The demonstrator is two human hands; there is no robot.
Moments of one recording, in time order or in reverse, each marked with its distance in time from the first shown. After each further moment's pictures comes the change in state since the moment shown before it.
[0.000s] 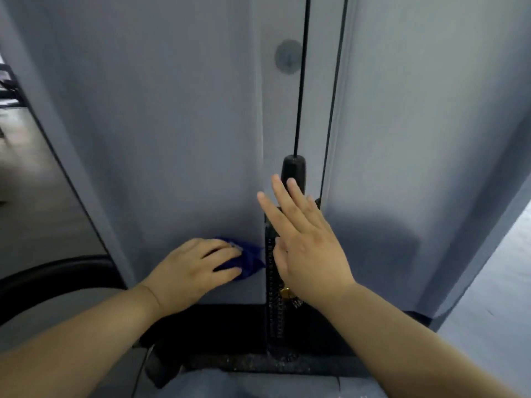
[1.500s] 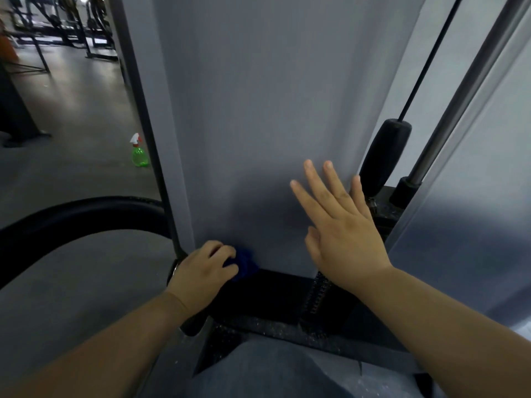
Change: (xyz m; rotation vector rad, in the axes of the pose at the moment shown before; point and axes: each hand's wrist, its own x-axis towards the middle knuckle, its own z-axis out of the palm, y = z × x) left_hand -0.114 0.044 0.054 -0.146 -0.111 -0.462; right_hand 0.012 -0.036 0.055 -0.076 -0.081 -0.166
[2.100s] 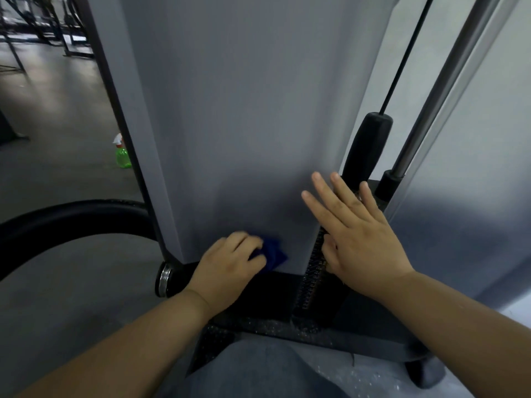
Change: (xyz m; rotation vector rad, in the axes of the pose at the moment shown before) left_hand 0.050 0.043 -0.012 -0.076 0.159 0.049; right_hand -0.032 0.034 -0.006 -0.121 -0.080 -0.059
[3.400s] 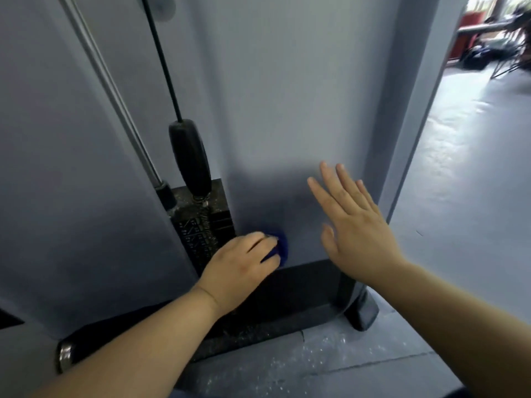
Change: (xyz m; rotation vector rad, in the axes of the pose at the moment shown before) left_hand 0.142 0.131 0.056 -0.103 -0.006 0.466; right_hand -0.146 0.113 -0.027 0.080 -0.019 0.525
